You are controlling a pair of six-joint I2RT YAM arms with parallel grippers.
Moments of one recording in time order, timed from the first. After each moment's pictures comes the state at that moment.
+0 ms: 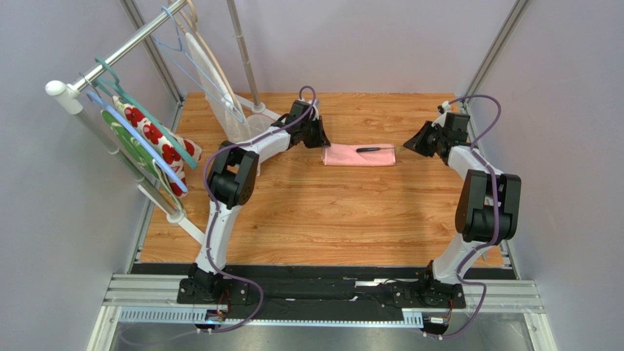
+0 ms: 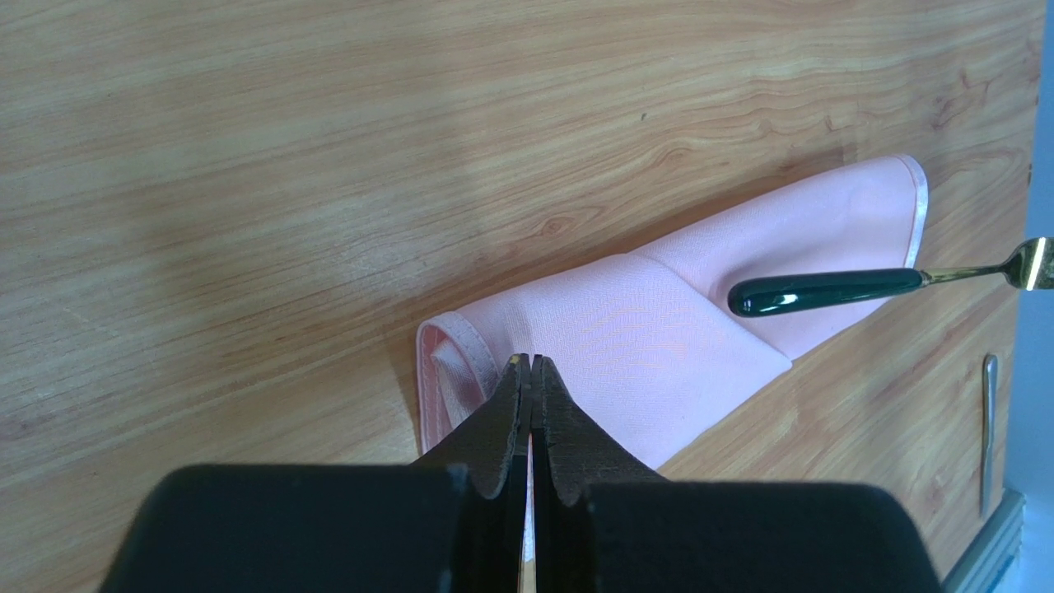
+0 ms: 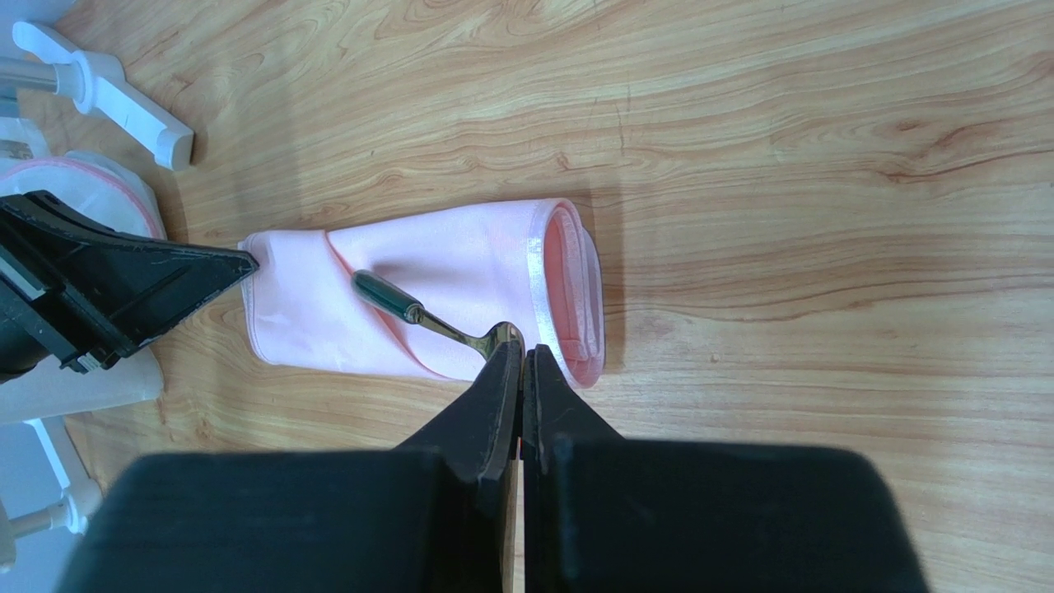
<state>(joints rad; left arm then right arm) -0.48 2.33 1.81 -0.18 0.30 -0.56 -0.16 1.75 1.15 -0.08 -0.46 0.42</state>
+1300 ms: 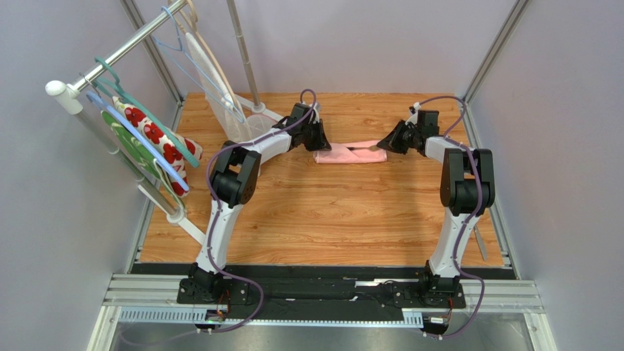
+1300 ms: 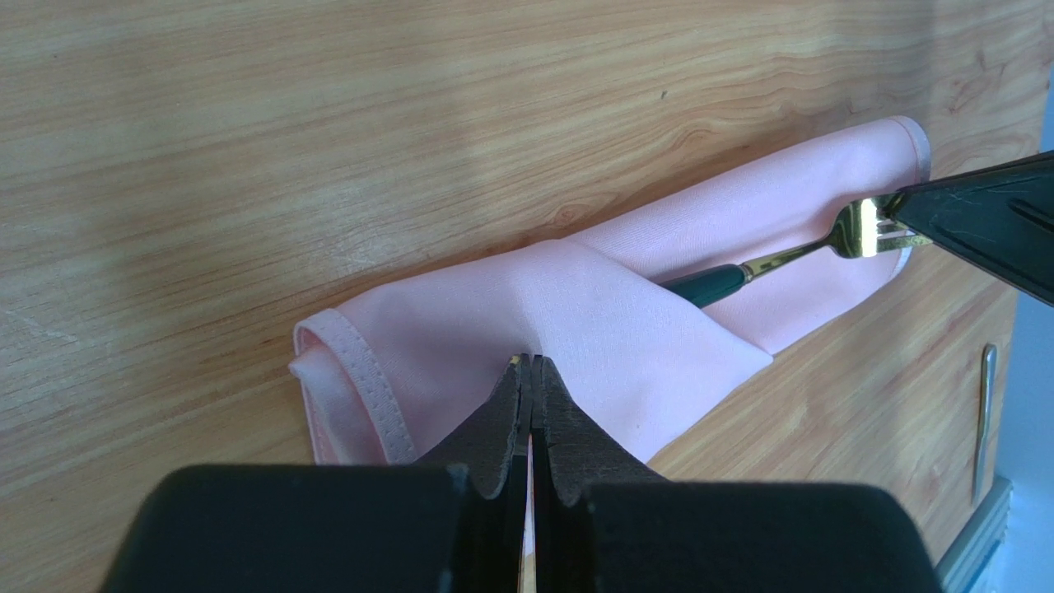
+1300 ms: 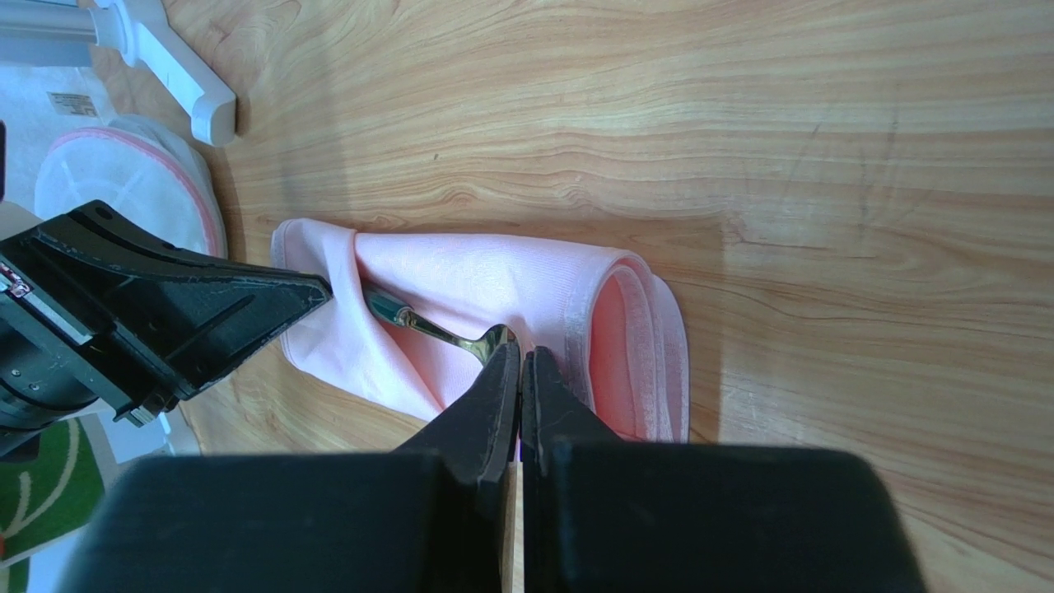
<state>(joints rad) -0.48 2.36 1.81 -0.17 0.33 -0.57 -0.03 2.05 1.33 -0.03 -0.56 0.55</state>
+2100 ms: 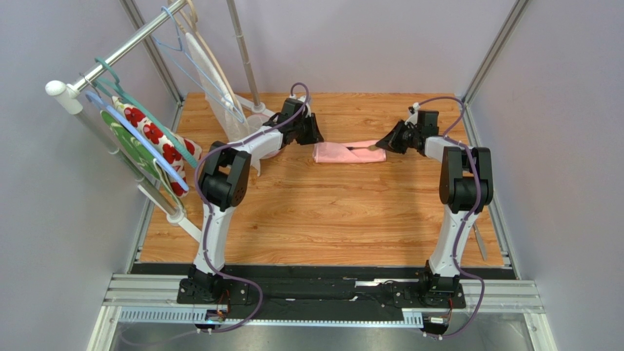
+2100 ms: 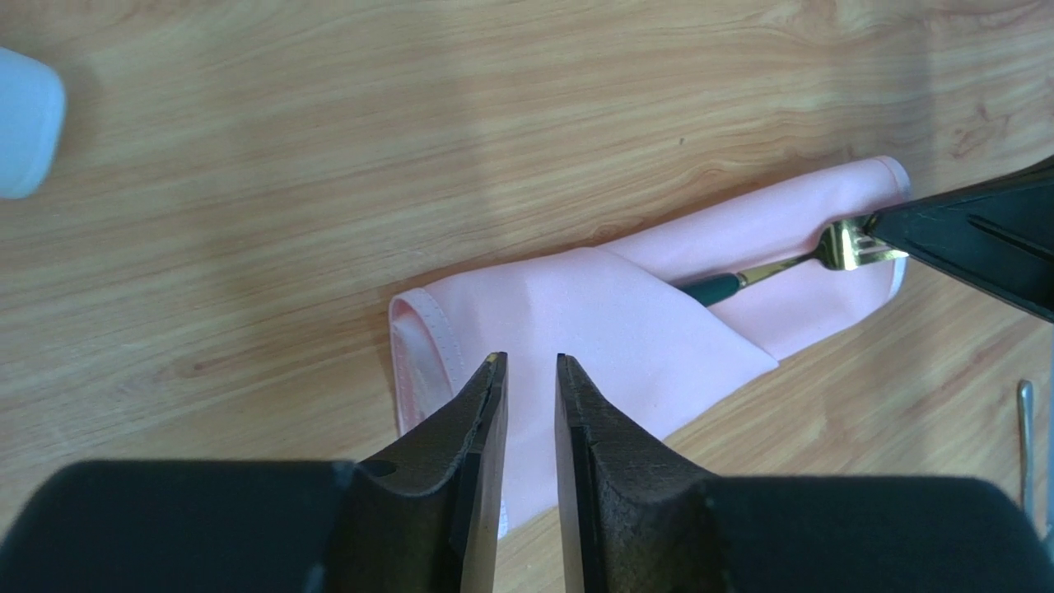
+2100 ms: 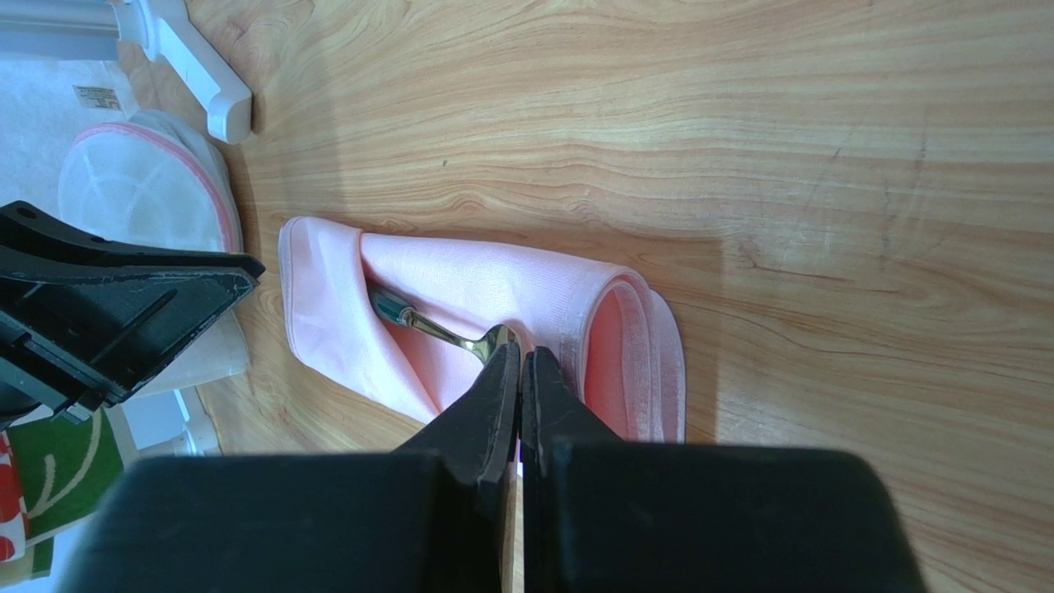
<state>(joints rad) -0.45 2.25 1.72 -0.14 0.25 -0.51 -0.04 2.09 1.35 0.00 -0.61 0.57</state>
